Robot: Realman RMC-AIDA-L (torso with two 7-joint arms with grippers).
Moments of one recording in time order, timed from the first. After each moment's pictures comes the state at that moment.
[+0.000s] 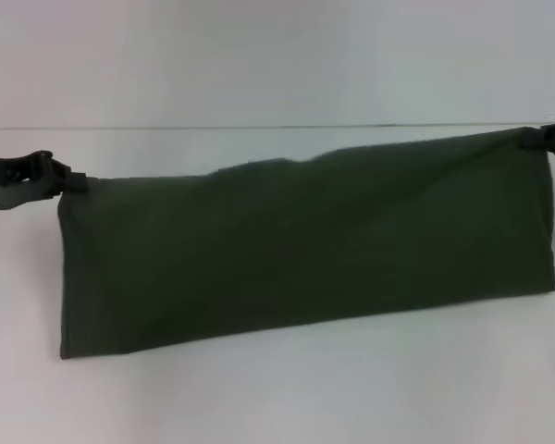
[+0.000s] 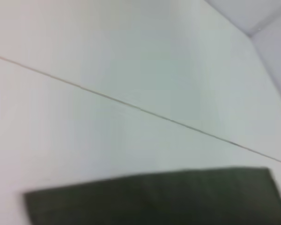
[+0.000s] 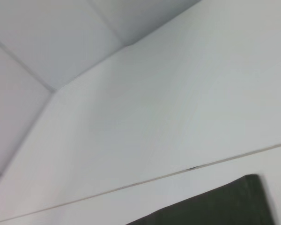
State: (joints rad) left arm -0.66 -1.89 0.56 0.72 2.32 1.36 -2.47; right arm 0.69 1.93 -0.53 -0.59 -2.16 -1.08 2.22
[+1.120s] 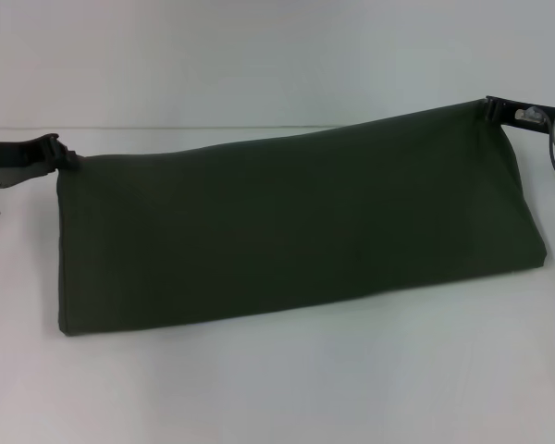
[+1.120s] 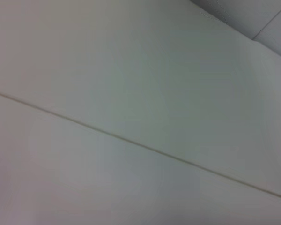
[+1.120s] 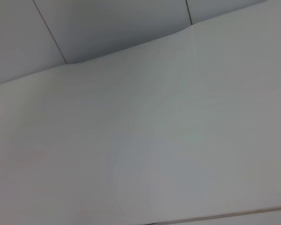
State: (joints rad) left arm -0.70 -1.96 0.63 0.68 2.36 0.98 -2.51; right arm 0.84 2.05 -0.79 -0.49 -2.17 -0.49 2.23
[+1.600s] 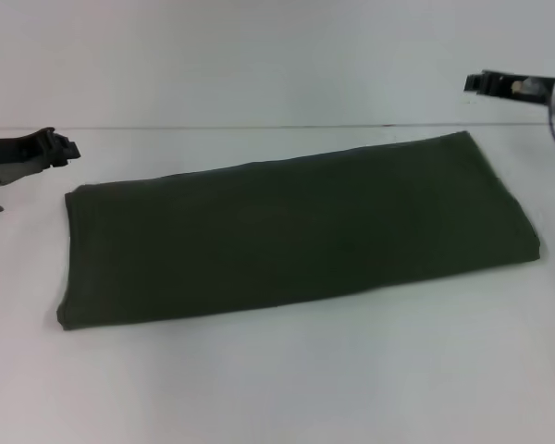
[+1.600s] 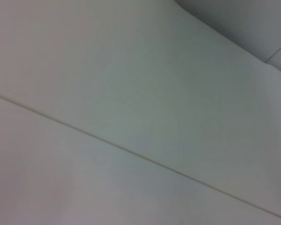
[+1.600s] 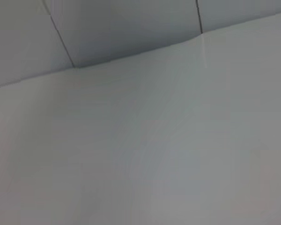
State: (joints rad) left arm -0.70 -1.98 0.61 0.67 2.35 0.91 -2.52; right arm 0.91 1.99 -0.85 -0.43 -2.17 -0.50 2.28
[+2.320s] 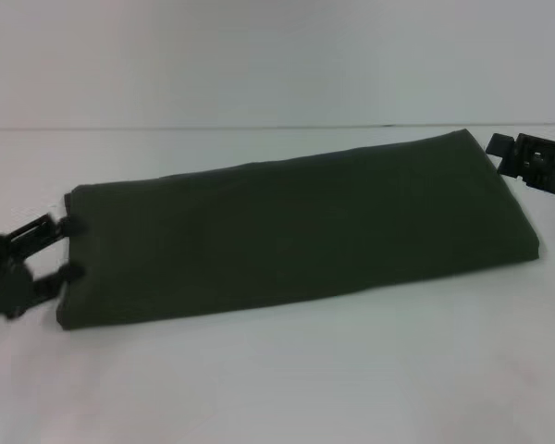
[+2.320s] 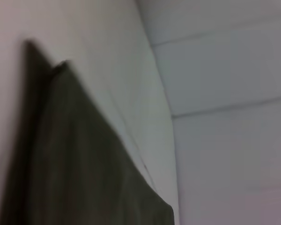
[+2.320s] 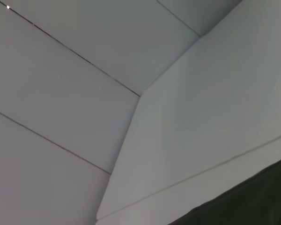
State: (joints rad) left arm -0.33 -2.02 0.44 0.58 1.88 1.55 -2.41; right arm 0.51 1.96 -0.69 -0.63 -1.76 -1.35 2.22
